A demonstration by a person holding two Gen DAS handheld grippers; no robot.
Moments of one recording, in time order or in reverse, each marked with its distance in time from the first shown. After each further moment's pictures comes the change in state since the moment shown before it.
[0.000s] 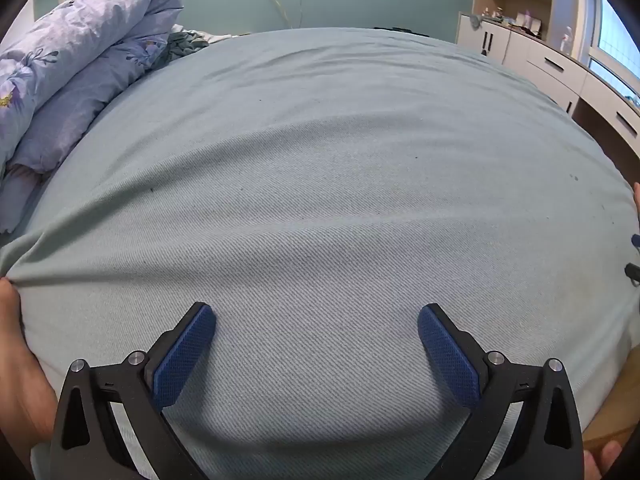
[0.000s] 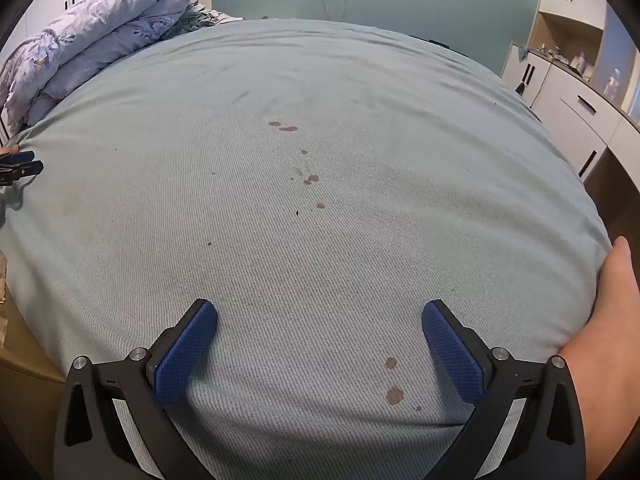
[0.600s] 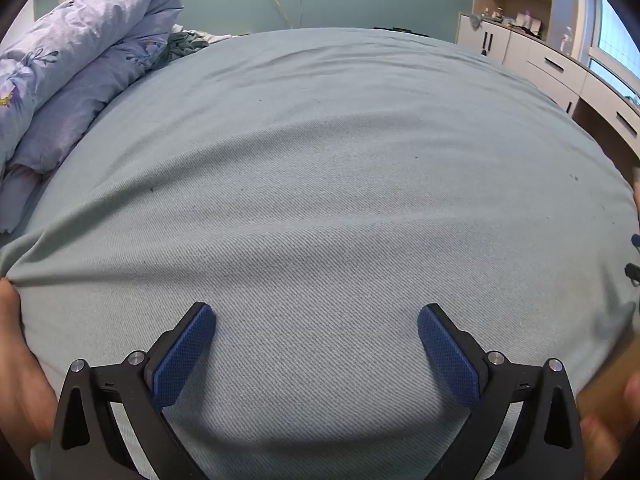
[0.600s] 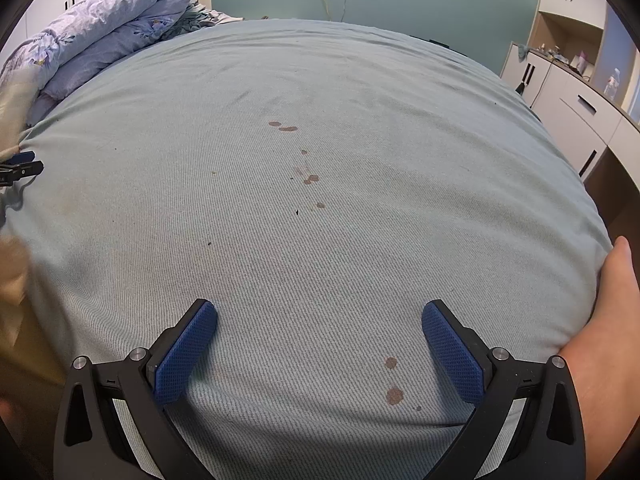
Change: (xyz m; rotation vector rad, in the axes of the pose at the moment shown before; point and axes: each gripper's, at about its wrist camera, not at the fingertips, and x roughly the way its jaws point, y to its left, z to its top) left arm 0.001 -0.001 0.000 -0.002 -0.001 0.001; right arm -0.002 -0.001 0.002 -0.002 0.002 -0.001
